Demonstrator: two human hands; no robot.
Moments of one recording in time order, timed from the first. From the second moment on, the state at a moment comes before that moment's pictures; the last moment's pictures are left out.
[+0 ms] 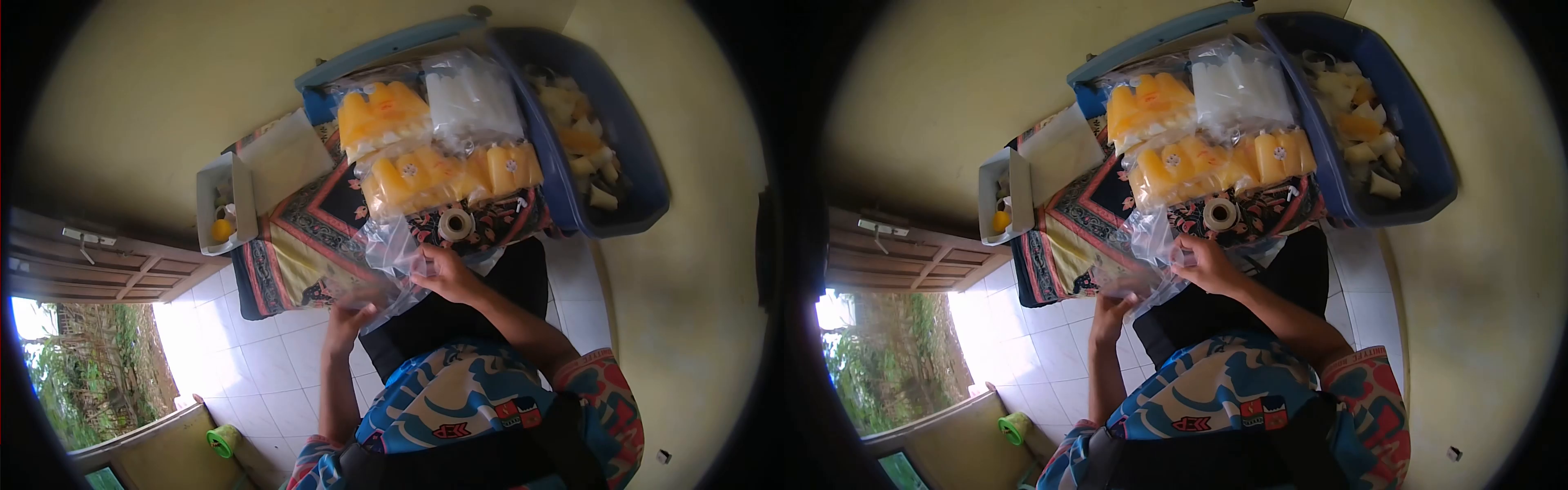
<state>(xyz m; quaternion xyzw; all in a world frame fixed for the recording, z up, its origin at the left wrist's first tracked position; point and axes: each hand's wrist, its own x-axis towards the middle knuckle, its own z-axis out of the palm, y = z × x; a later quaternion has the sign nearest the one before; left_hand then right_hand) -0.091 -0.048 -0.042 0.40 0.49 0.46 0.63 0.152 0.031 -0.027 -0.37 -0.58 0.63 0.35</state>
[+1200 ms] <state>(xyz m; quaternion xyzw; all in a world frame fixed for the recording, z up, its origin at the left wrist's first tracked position) -0.176 0.138 -0.024 0.64 0.67 0.37 0.08 0.516 0.277 0.097 -0.79 -0.53 0.21 0.23</state>
